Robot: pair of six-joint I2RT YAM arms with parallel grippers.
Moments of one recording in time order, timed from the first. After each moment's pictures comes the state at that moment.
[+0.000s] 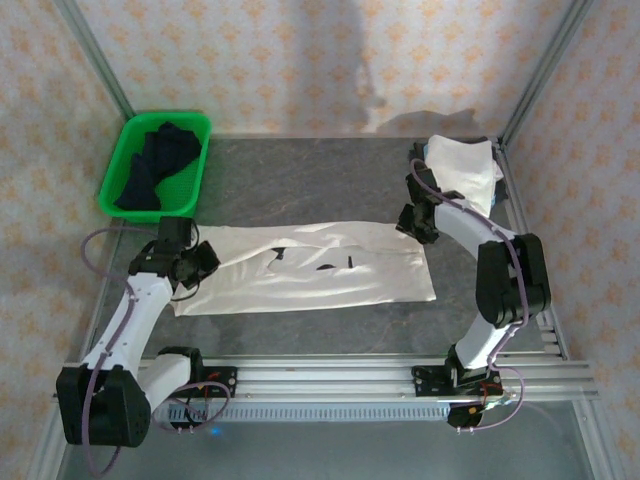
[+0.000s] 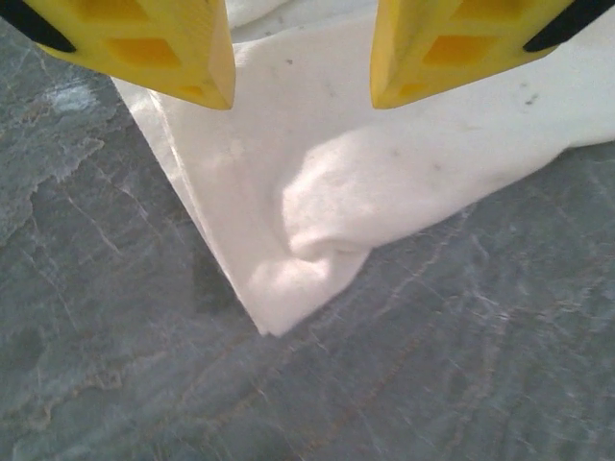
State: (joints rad) left arm 0.04 1.01 0.71 -0.75 0.11 -0.67; right arm 0.22 1.70 1.14 -0.65 0.05 0.70
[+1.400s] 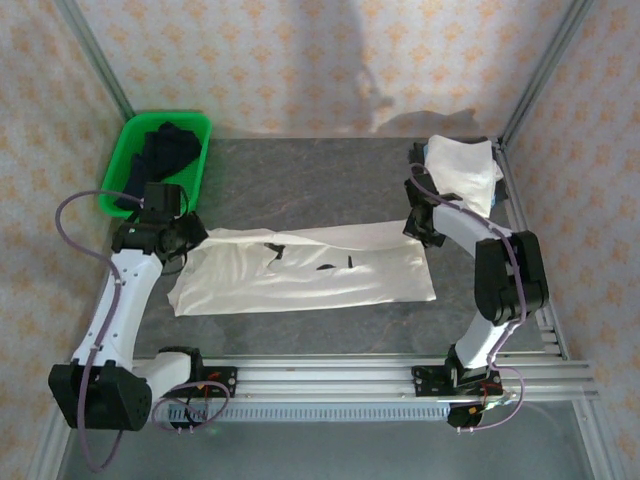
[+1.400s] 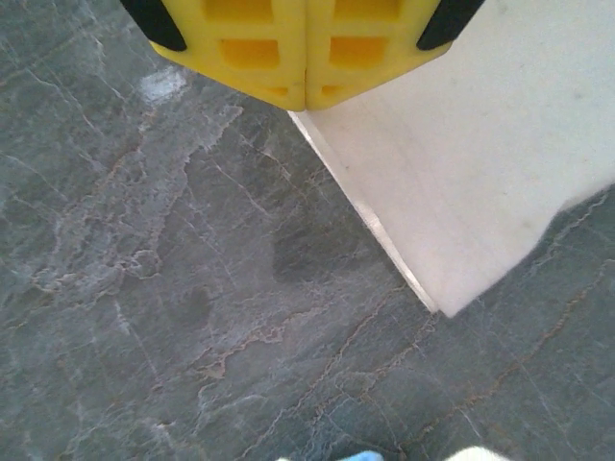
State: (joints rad) left arm 0.04 1.10 1.05 -0.94 -0.04 -0.58; right arm 0.22 1.71 1.13 -0.68 0.27 0.67
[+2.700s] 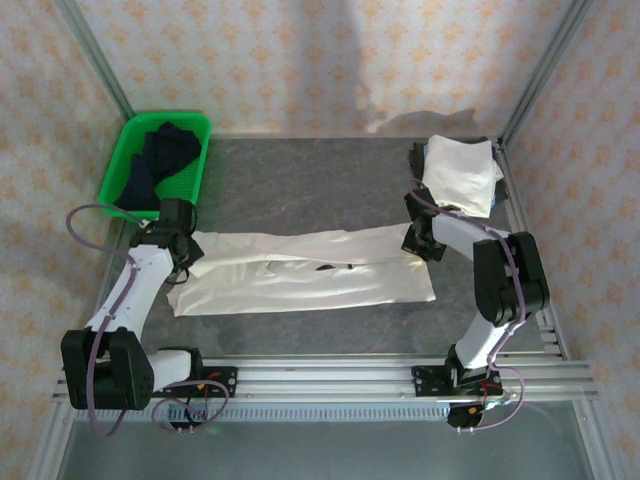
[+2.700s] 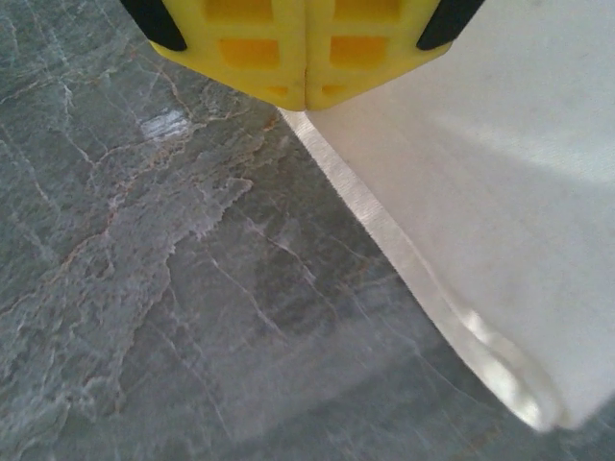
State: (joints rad) left arm 0.07 1.21 0.88 -0.89 -0.30 -0.65; right arm 0.22 1.71 1.01 -0.64 0.19 0.66
